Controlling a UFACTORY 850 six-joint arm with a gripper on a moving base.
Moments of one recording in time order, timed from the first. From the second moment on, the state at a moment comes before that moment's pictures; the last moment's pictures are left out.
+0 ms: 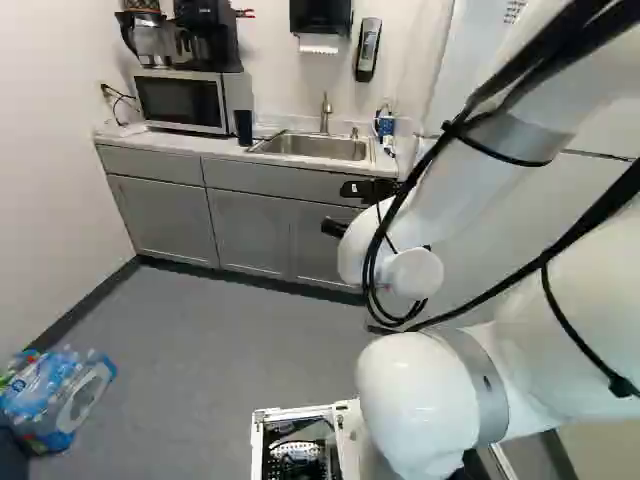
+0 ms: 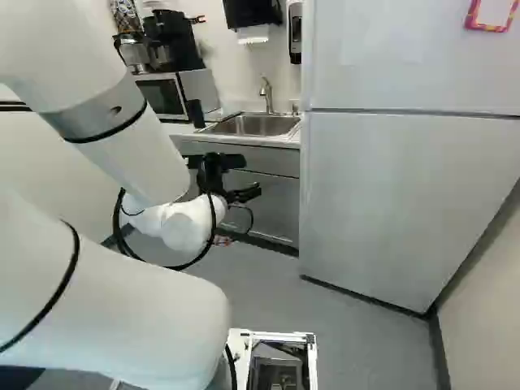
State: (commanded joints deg) arm 0.0 16.0 -5.0 0.0 50.0 0.0
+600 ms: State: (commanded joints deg) arm 0.0 15.7 -5.3 0.0 50.0 0.0
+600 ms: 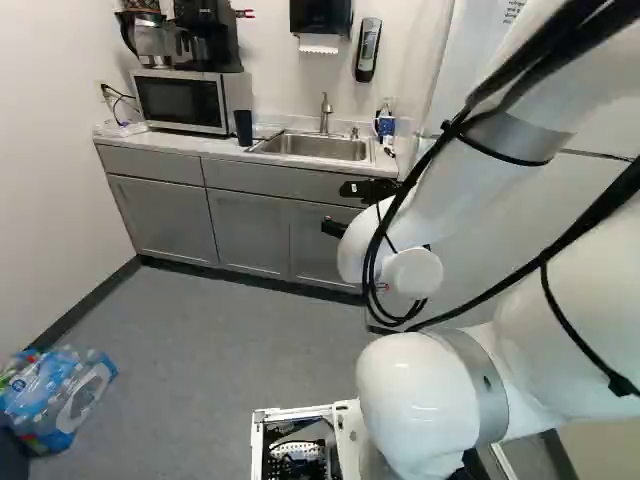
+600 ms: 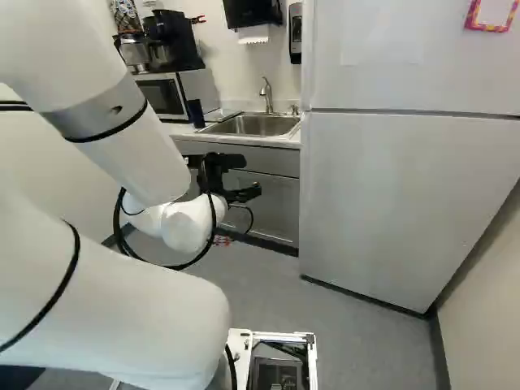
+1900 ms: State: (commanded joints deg) arm -0.6 16.0 -14.1 0.0 50.0 0.0
